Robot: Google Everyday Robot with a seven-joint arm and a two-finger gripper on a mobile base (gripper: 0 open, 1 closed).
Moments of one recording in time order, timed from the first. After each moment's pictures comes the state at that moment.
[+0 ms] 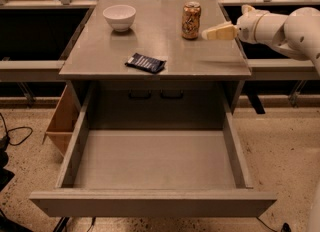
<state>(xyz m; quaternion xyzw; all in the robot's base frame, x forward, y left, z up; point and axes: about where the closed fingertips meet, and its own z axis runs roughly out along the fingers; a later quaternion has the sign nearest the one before) 0.822 -0.216 0.924 -0.30 0.71 0.13 0.62</state>
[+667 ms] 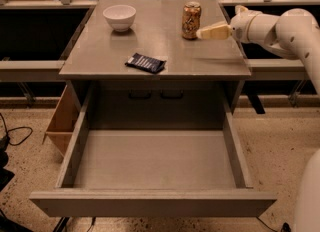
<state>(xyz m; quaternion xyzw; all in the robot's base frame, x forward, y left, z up) 0.837 -0.207 0.917 -0.30 0.71 0.14 0.63</state>
